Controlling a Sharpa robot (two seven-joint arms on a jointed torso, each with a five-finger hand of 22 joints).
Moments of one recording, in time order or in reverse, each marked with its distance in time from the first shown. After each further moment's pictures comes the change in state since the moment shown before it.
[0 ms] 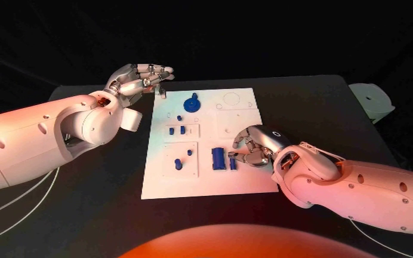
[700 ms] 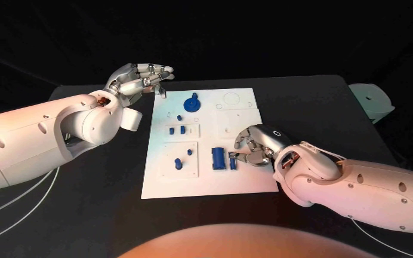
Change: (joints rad) left arm 0.000 0.000 0.000 0.000 0.000 0.000 0.000; left_hand 0.000 0.000 0.003 -0.003 0.000 0.000 0.000 0.000 -0.001 0.000 0.000 0.005 0.000 0.000 0.000 0.005 -0.002 0.000 0.000 0.000 0.000 -0.001; right arm -0.003 -0.005 -0.001 -0.013 -0.023 0.000 0.015; right_hand 0.022 0.003 -0.045 0.024 0.000 0.008 -0.008 0.035 0.016 0.009 -0.009 0.012 0.000 0.001 -0.008 0.000 0.000 0.000 0.000 -0.010 0.000 0.000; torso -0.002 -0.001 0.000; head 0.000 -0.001
